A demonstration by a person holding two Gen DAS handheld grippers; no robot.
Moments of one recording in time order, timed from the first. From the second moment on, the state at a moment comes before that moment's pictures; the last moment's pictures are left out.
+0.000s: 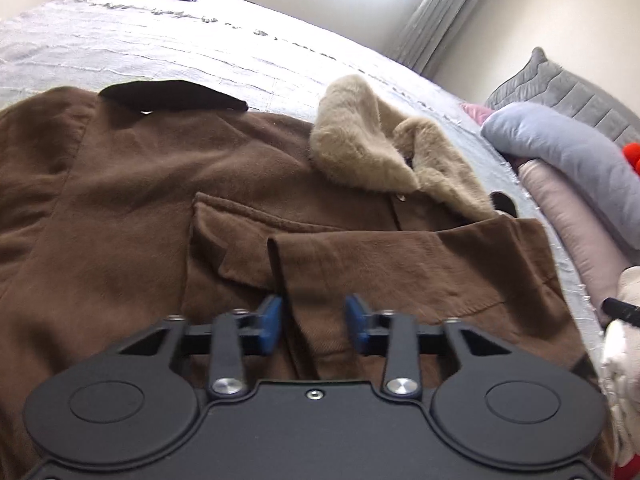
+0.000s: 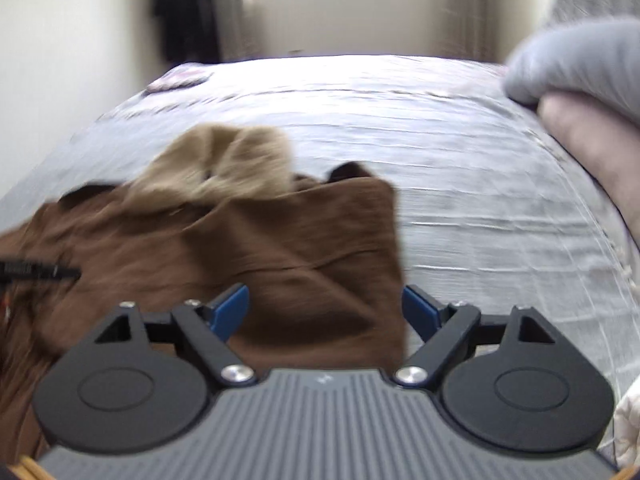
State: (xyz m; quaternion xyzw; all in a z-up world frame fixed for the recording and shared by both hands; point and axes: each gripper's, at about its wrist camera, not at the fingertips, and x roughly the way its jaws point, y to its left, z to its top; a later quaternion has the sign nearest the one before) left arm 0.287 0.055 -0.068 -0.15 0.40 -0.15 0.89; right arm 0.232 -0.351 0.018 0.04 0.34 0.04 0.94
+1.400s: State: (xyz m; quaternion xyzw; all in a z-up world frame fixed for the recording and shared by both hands) left arm 0.254 0.010 -0.038 -0.03 0.30 -0.20 0.93; right arm 0.231 -0.391 -0.026 0.07 0.36 0.03 0.93
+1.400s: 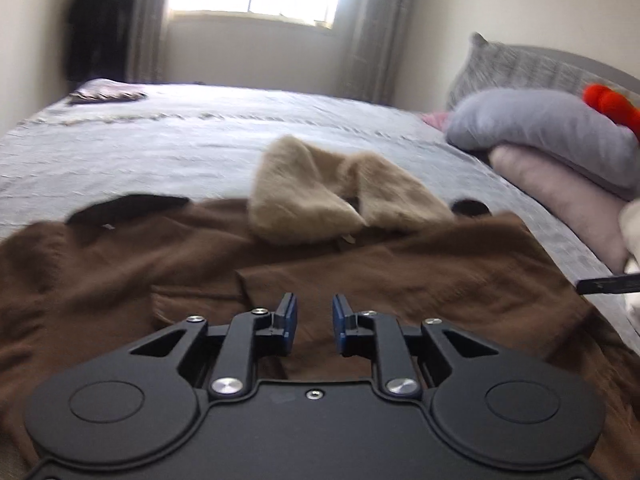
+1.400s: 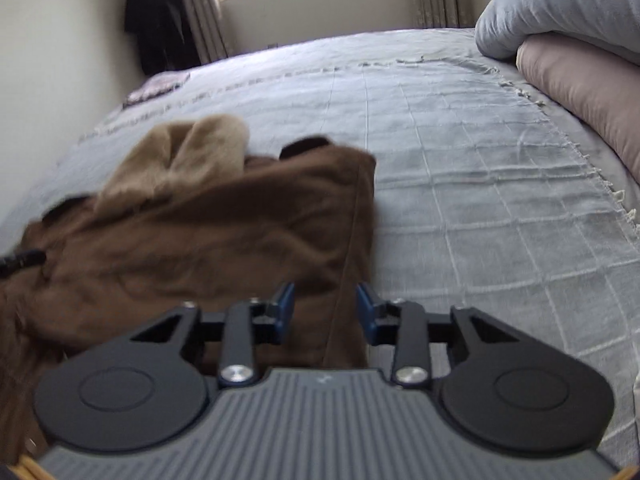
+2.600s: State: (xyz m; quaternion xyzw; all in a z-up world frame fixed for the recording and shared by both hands) left arm 0.159 0.342 -0.060 -0.16 0.39 0.15 0.89; right arm 0.141 -0.206 -0.008 -0.09 0.36 0.06 0.92
